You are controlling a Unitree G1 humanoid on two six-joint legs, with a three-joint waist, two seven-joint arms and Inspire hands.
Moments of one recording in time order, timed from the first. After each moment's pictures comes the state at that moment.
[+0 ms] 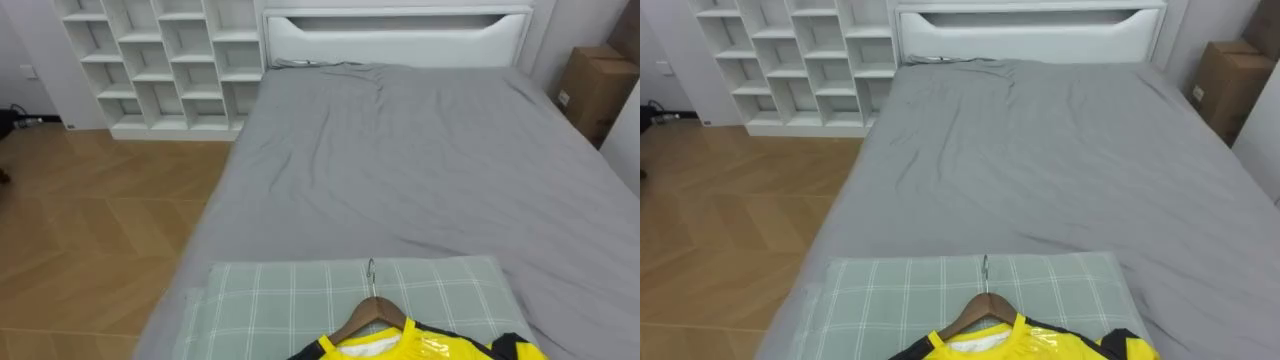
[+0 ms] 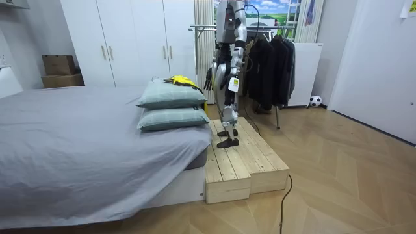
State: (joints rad) left arm 0.25 0.17 0.07 1.12 -0.34 -0.04 0.02; right arm 0.10 -0.22 0.09 1.32 0.46 -0.01 0.24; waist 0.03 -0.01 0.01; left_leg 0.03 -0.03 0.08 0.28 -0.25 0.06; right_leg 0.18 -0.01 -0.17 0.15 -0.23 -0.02
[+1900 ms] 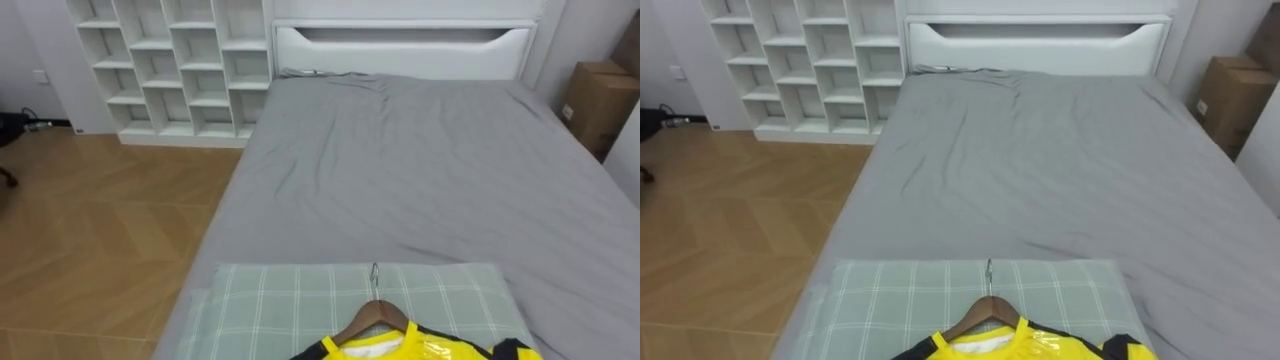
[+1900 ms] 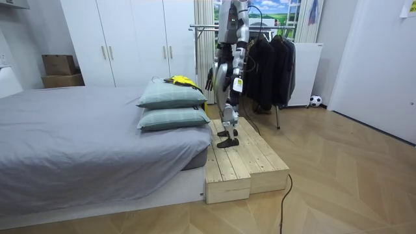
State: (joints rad) left arm 0.25 0.15 0.14 1.12 -0.31 0.00 0.17; right arm 0.11 -0.21 0.09 1.31 0.51 0.04 0.27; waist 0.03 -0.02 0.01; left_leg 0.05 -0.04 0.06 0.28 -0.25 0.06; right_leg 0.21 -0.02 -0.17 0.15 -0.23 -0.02
